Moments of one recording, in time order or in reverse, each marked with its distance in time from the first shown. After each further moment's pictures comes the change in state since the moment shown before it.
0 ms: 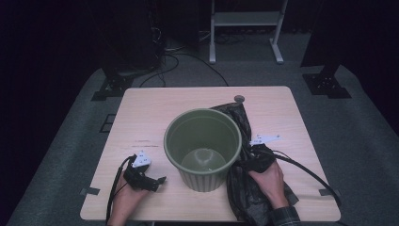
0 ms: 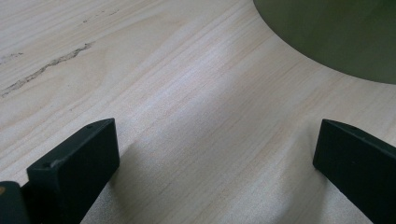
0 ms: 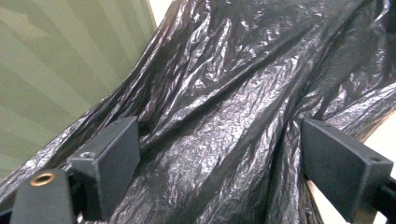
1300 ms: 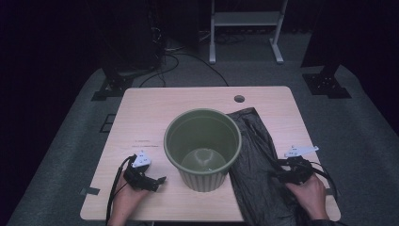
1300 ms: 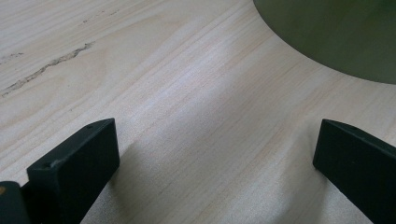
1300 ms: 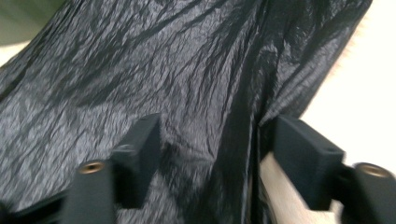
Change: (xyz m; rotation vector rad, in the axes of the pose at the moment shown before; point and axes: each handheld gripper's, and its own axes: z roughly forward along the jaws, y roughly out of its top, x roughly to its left) left arm 0.000 0.000 0.000 0.000 0.000 0.000; right arm -0.038 -0.055 -0.087 0.105 -0.095 -0.035
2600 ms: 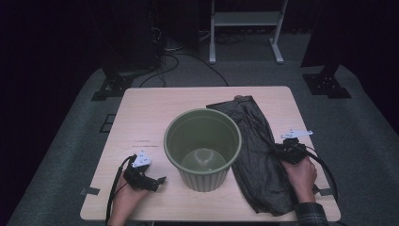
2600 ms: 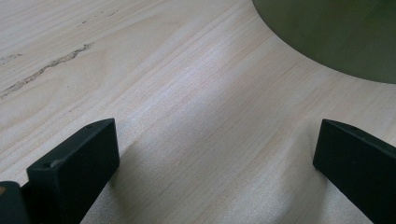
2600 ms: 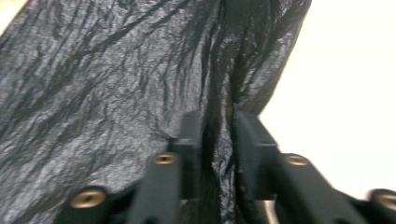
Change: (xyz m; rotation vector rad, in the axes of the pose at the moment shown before) left arm 0.000 0.000 0.000 0.003 -0.004 0.003; right arm -0.038 0.033 0.027 -0.043 -0.171 0.071
